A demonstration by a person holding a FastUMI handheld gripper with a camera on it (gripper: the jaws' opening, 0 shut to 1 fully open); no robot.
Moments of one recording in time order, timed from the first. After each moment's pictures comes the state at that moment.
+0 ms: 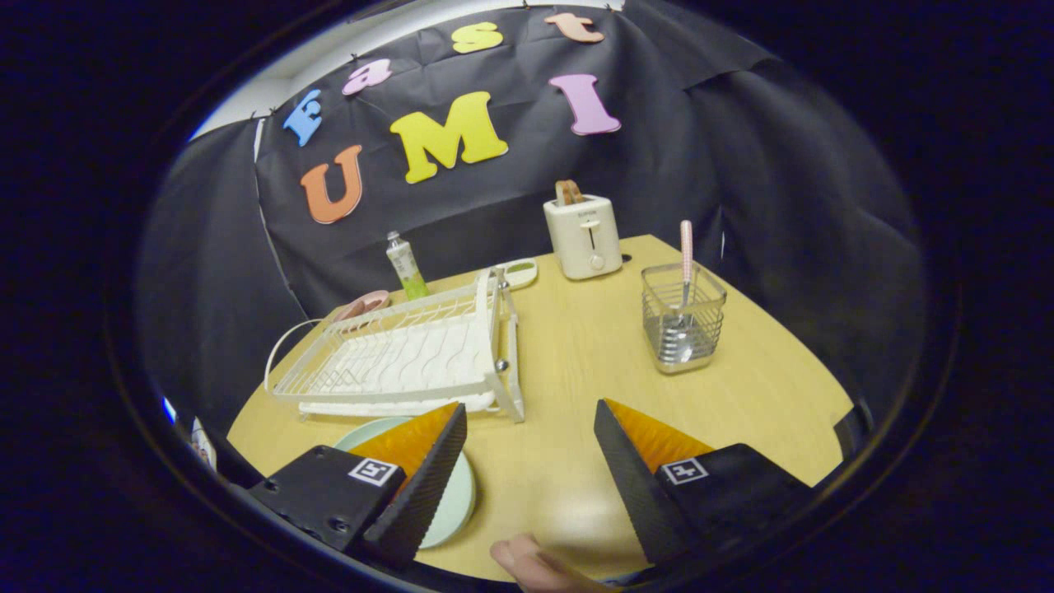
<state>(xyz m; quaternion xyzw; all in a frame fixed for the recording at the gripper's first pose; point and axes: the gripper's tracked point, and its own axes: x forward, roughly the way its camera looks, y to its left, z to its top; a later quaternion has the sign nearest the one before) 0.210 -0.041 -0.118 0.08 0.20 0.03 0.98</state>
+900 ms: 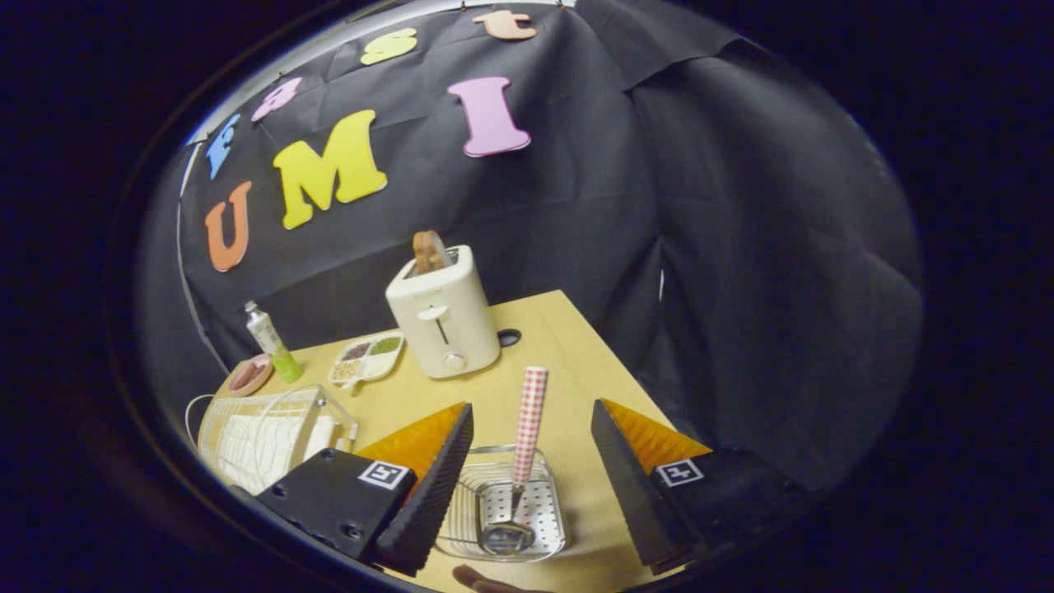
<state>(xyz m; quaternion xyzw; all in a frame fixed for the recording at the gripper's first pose) 0.409 -0.213 -0.071 0.12 0.19 -0.07 0.97</state>
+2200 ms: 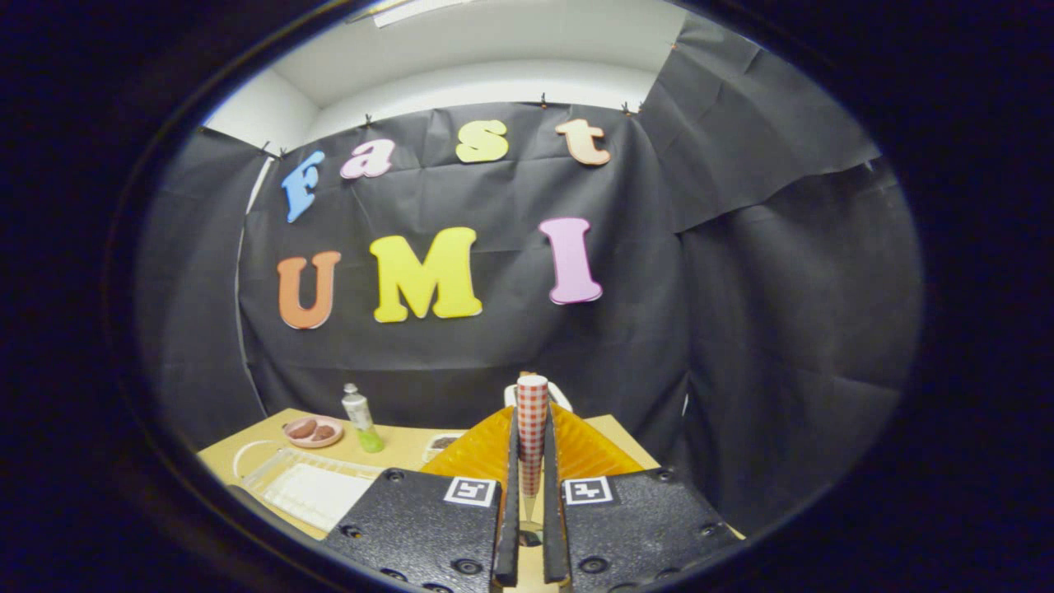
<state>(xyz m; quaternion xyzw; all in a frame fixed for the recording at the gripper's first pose) 0.252 -0.060 0.106 0.06 -0.03 -0.02 1.00</state>
